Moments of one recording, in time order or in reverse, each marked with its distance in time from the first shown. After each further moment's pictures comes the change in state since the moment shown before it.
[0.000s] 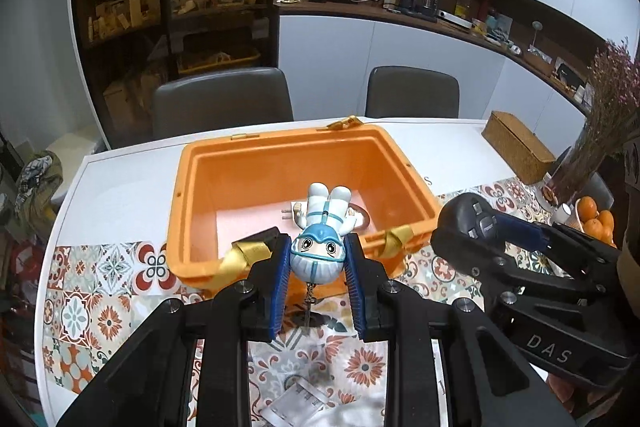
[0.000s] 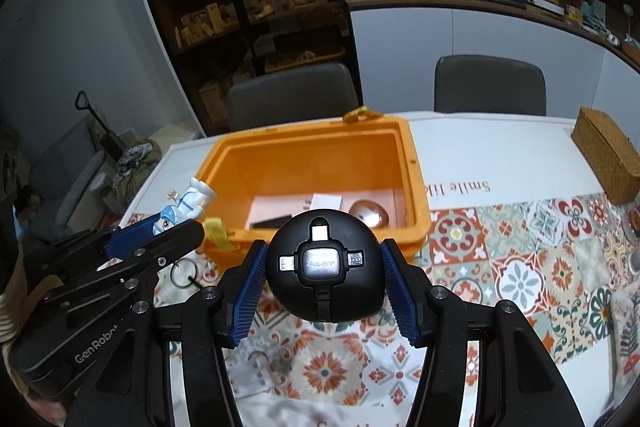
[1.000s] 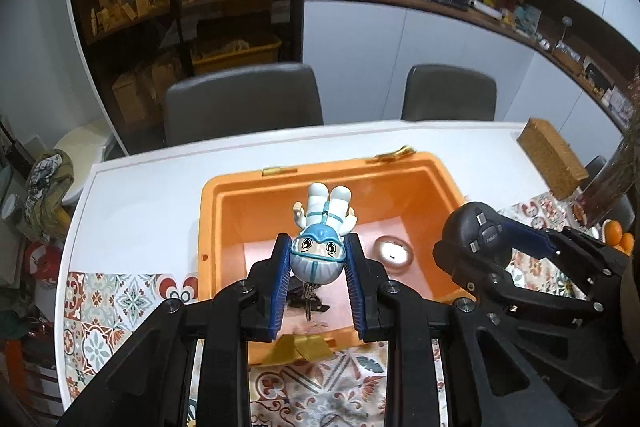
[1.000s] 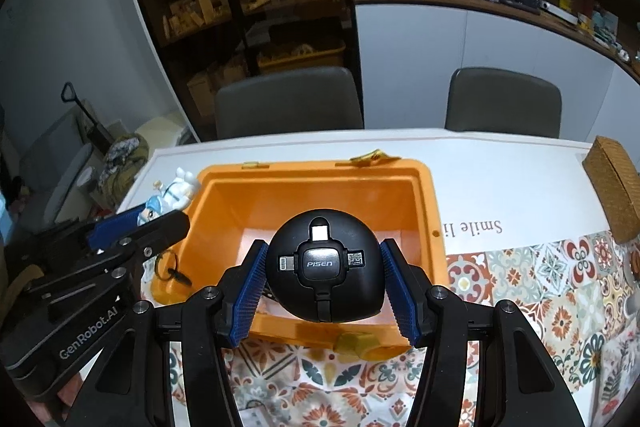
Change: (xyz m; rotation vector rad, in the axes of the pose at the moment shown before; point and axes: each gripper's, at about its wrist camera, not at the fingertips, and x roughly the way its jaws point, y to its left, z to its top) left arm 0.063 0.038 0.068 -0.009 0.091 0.075; right arm 0.067 0.016 0.068 -0.034 0.093 -0.039
